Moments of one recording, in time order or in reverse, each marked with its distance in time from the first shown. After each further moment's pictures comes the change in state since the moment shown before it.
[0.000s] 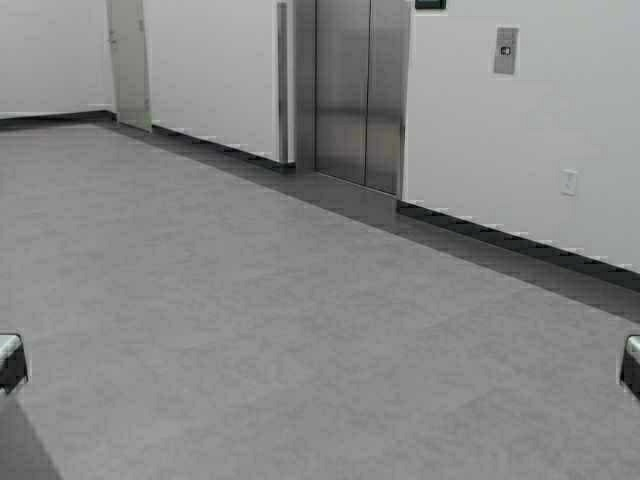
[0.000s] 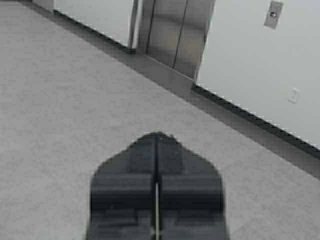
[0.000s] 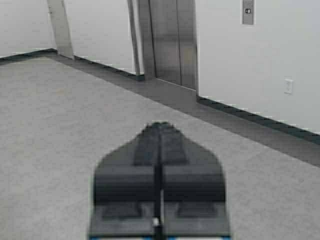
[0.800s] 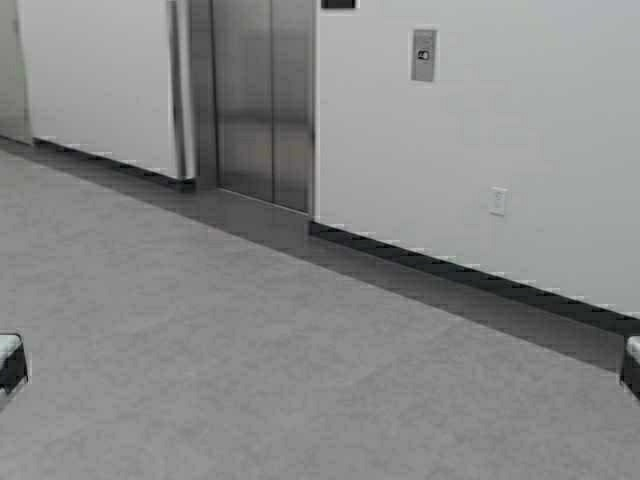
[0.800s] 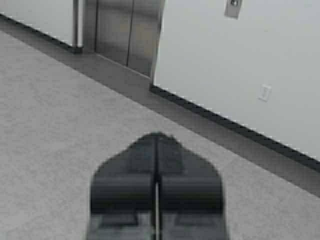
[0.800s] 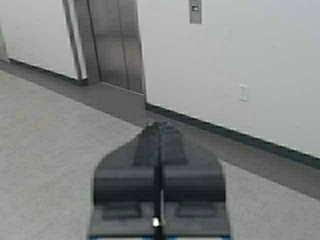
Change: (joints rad) left arm -0.003 0.046 -0.002 0.009 -0.002 0.031; right arm -0.002 0.046 -0.009 0.000 0.000 0.002
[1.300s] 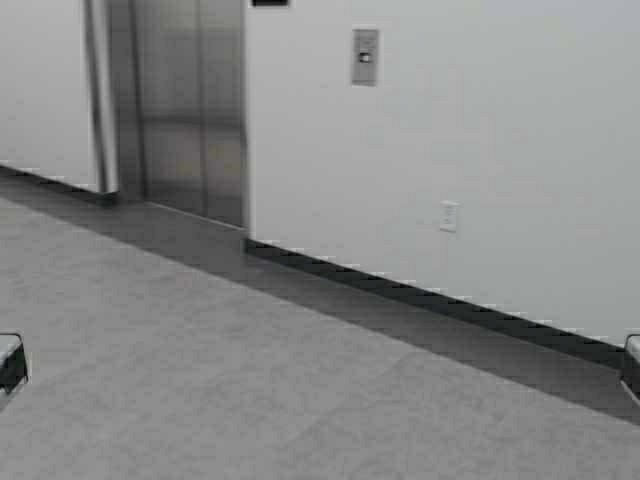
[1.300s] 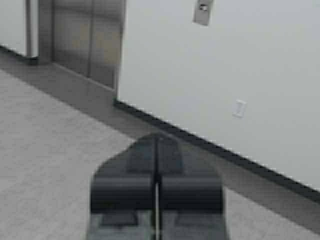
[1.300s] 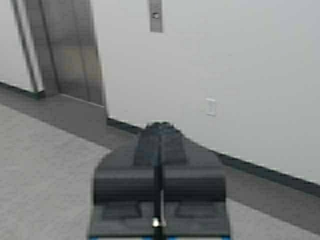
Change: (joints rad) left arm -0.002 -0.032 -0.006 0.000 -0.002 -0.005; right arm -0.002 0.003 0.000 -0.002 0.000 0.002
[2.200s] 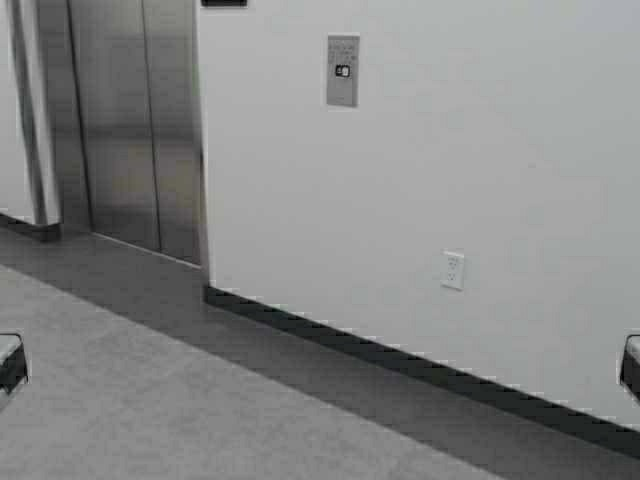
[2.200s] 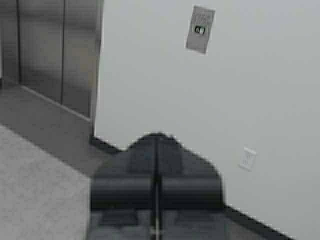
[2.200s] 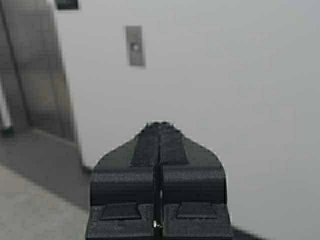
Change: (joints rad) left arm 0.002 -0.012 0.000 0.000 -0.002 -0.017; right arm 0.000 -0.061 0.015 0.000 0.002 0.000
